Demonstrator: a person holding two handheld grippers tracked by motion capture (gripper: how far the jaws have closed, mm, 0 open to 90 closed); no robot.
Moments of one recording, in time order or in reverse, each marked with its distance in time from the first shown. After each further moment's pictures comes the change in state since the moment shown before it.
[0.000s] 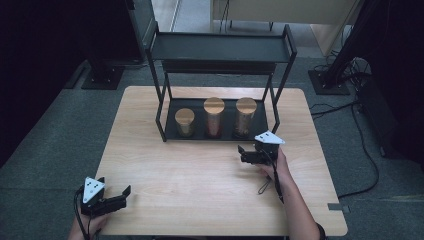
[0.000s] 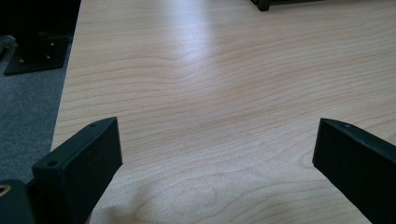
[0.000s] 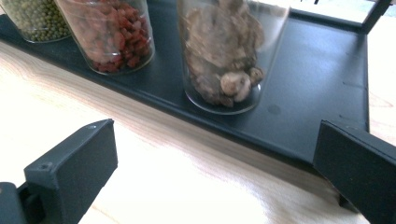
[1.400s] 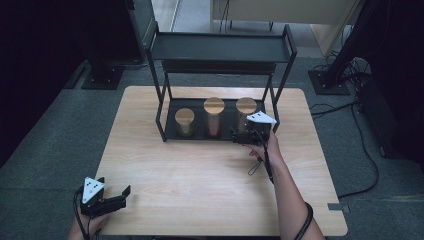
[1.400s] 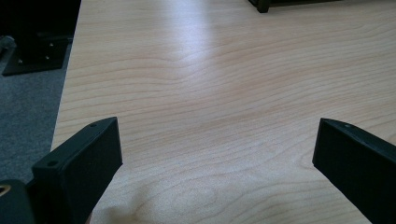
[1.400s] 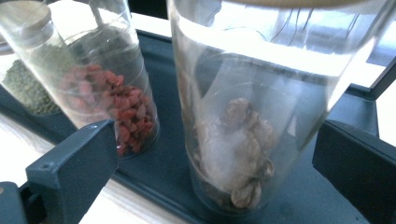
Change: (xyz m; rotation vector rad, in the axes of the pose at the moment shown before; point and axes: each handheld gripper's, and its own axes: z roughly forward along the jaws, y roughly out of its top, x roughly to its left) left arm 0.000 0.000 -0.001 -0.007 -0.004 -0.002; right arm 0.008 0.060 0.026 -0.033 0.003 0.012
